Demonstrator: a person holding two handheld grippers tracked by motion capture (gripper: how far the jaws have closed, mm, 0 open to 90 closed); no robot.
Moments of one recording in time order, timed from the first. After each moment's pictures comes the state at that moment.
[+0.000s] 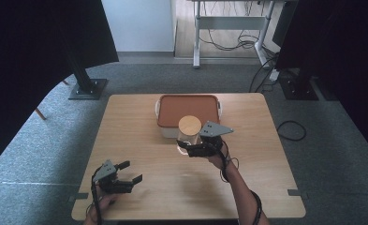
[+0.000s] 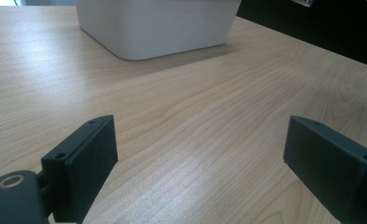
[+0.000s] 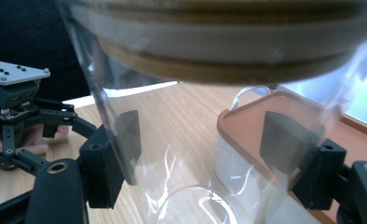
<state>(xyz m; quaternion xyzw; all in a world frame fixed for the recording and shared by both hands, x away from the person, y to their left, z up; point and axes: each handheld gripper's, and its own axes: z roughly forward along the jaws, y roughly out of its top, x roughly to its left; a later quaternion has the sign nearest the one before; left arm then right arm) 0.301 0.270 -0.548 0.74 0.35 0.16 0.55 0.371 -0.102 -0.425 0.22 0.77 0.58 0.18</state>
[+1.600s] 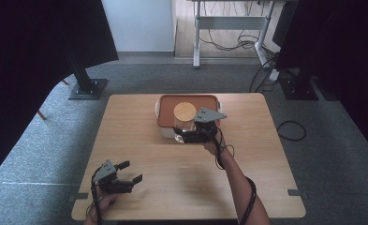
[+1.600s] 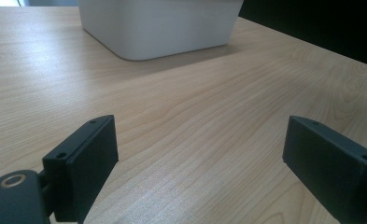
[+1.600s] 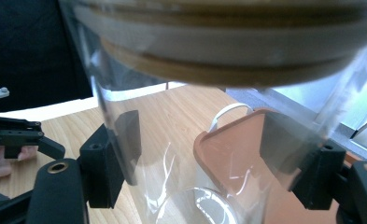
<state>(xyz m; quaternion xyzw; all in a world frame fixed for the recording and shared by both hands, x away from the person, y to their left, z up) 0.301 0.270 -0.548 0.74 0.35 0.16 0.55 0.404 -0.086 -0.403 0.22 0.77 0.56 0.21</state>
